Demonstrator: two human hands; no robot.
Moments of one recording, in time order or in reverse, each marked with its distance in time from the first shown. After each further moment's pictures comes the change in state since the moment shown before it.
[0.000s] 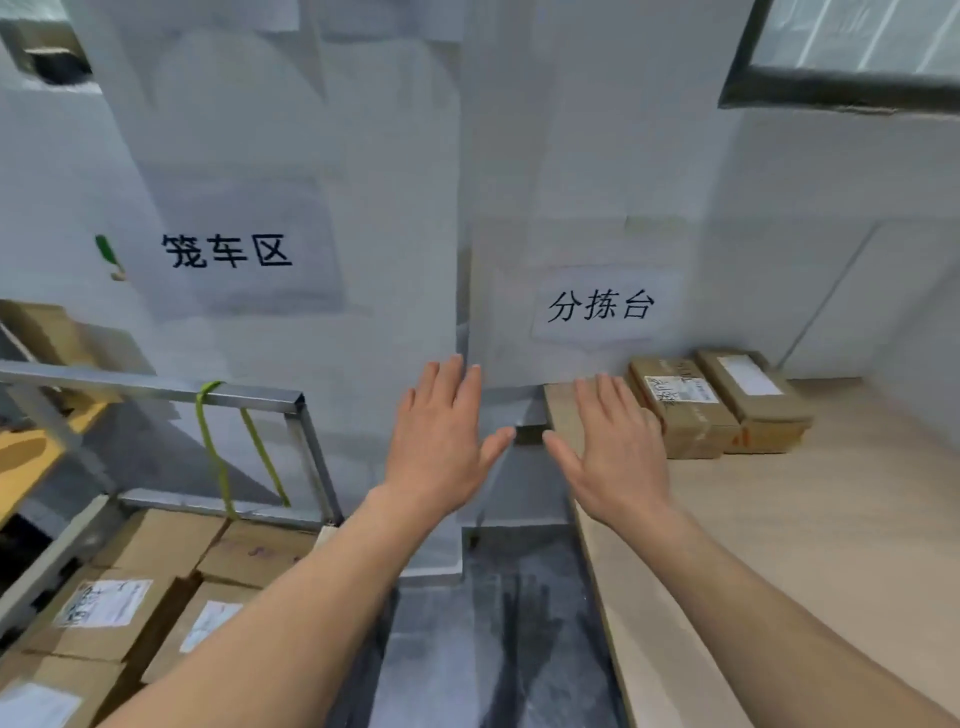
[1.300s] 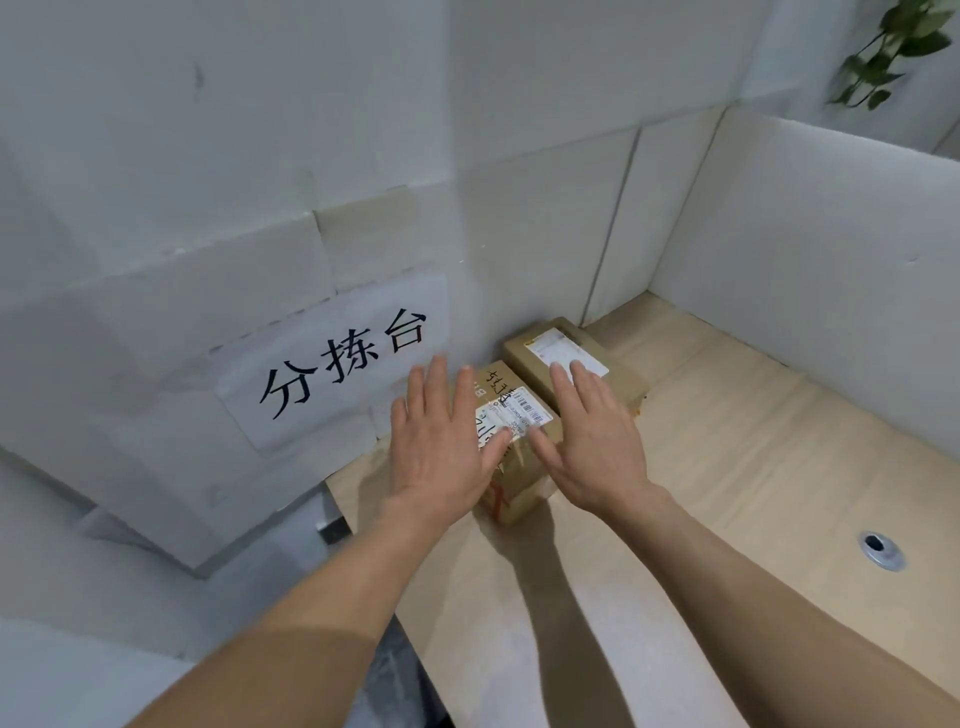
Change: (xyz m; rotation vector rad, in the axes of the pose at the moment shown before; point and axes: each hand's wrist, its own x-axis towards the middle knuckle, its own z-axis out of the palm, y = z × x) left_hand 0.298 0.188 0.257 -0.092 -0.180 0.403; right_hand 0.152 0.290 0.093 -0.158 0.047 0.403
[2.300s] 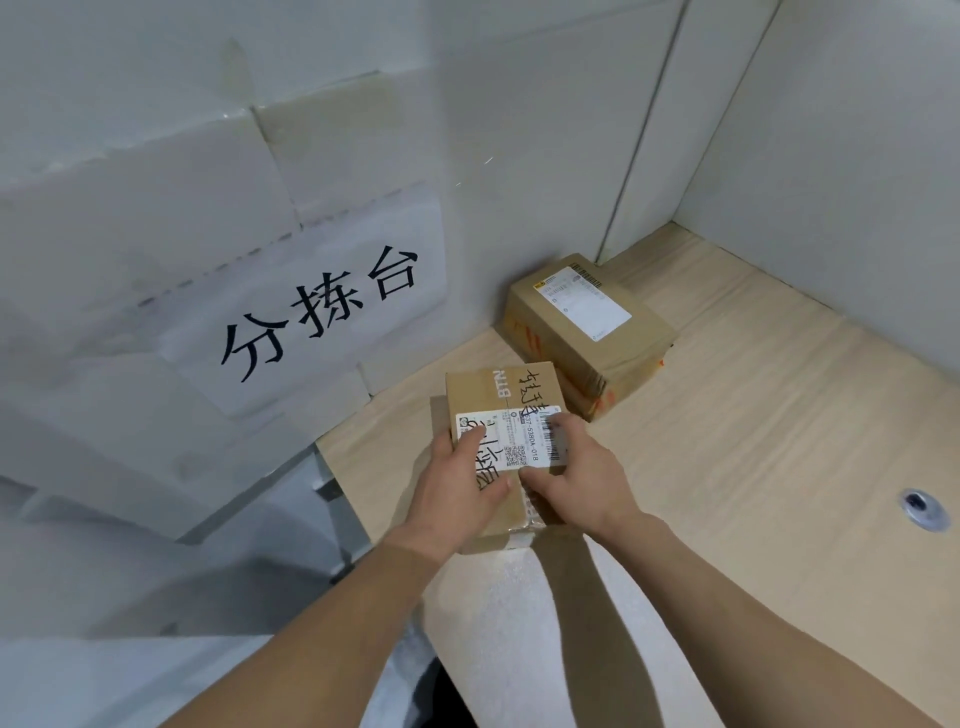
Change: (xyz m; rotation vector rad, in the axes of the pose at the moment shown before) left_hand -0.037 -0.013 0.085 -0.592 -0.425 -0.183; right_hand -0.043 0.006 0.083 0.465 -0.416 0.409
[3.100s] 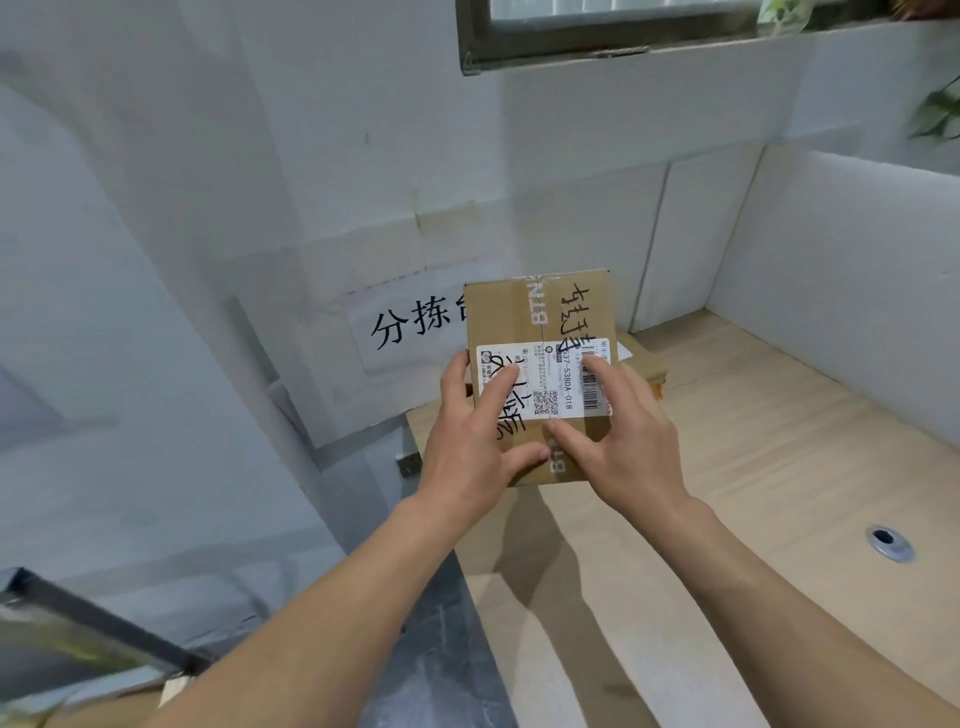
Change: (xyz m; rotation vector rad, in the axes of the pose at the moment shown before) left_hand -0.217 0.145 -0.033 0.112 0.628 0.299; right_hand -0.190 -0.032 -0.140 0.119 0.476 -0.645
